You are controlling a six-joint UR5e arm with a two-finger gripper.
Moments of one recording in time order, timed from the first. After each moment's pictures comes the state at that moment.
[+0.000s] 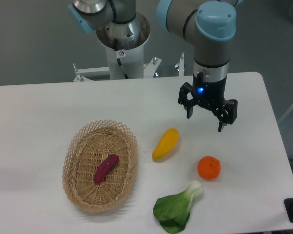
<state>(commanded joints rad) 2.62 -1.76 -1.61 -1.06 1.46 1.25</state>
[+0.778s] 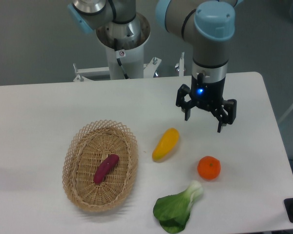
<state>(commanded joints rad) 2.55 -1.79 -1.62 -1.04 1.45 0.99</state>
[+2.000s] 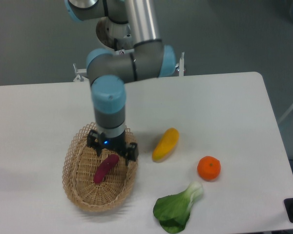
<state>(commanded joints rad) 2.14 -2.02 -1.74 -0.82 1.58 0.57</state>
